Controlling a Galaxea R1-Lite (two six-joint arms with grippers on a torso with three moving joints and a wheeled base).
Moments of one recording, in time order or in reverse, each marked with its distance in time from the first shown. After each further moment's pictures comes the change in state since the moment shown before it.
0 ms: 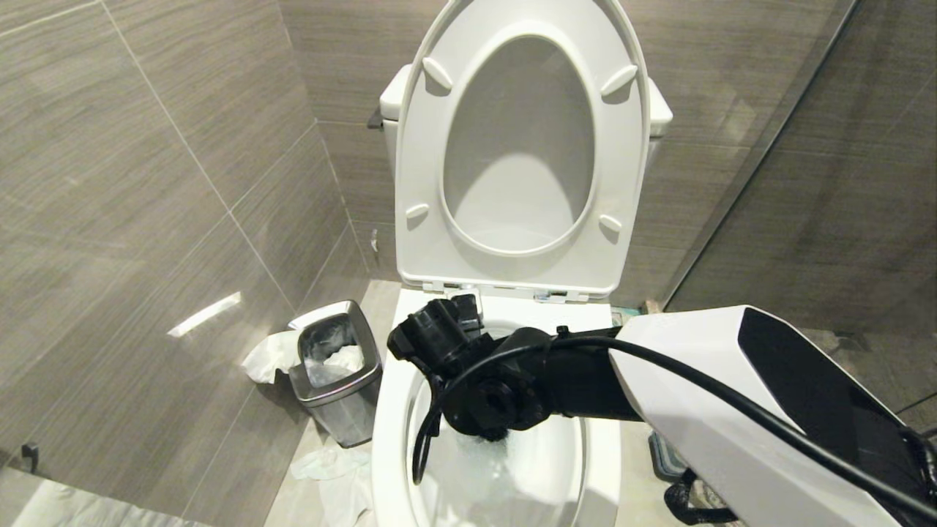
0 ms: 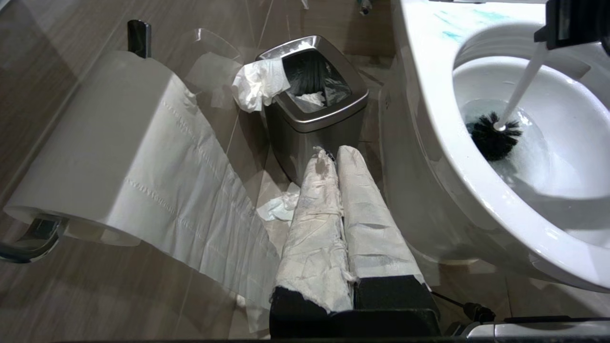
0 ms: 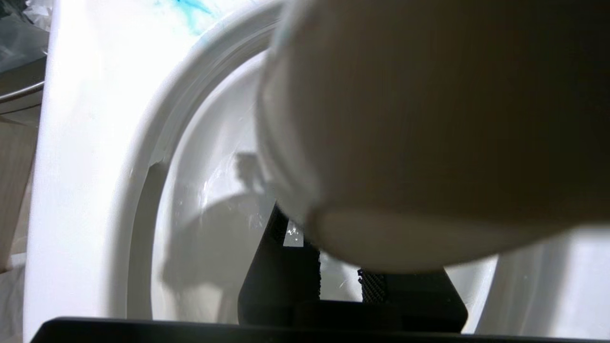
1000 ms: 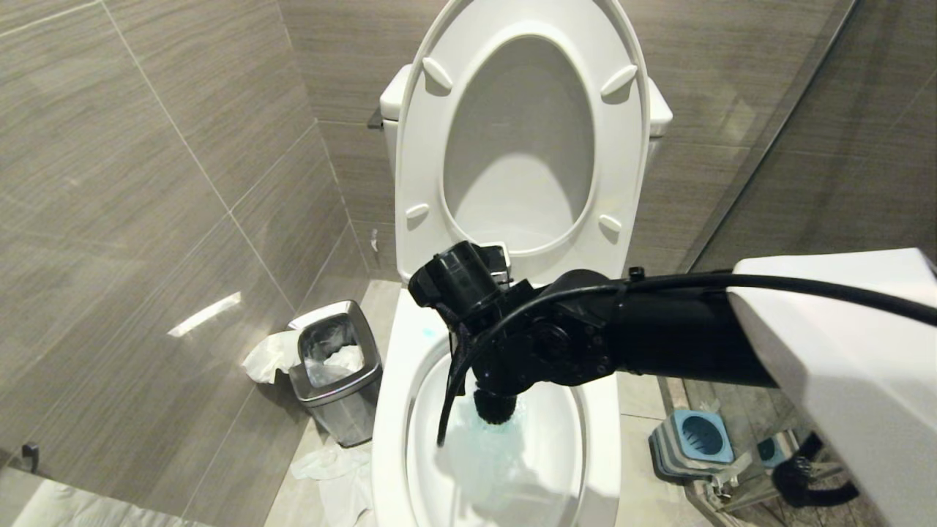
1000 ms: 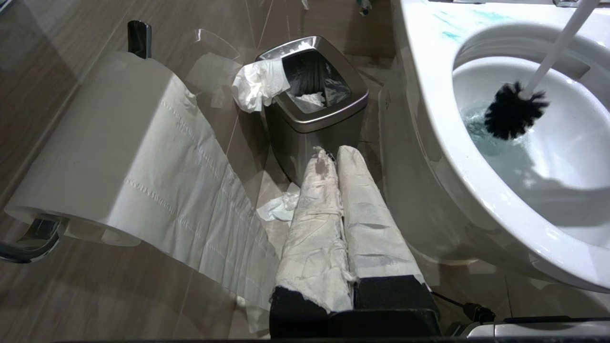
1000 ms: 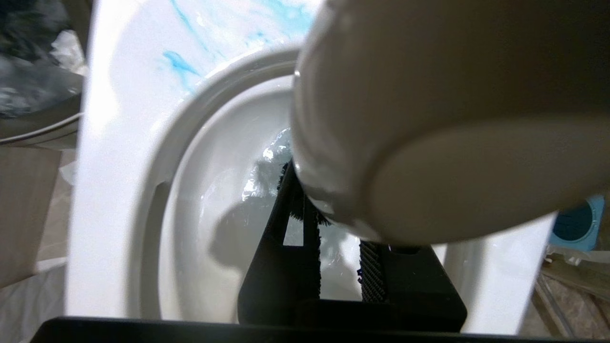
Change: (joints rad) left arm -0.001 0.000 0.000 -0.001 0.000 0.000; right arm -0.022 -0.150 0.015 0.094 0.001 -0.010
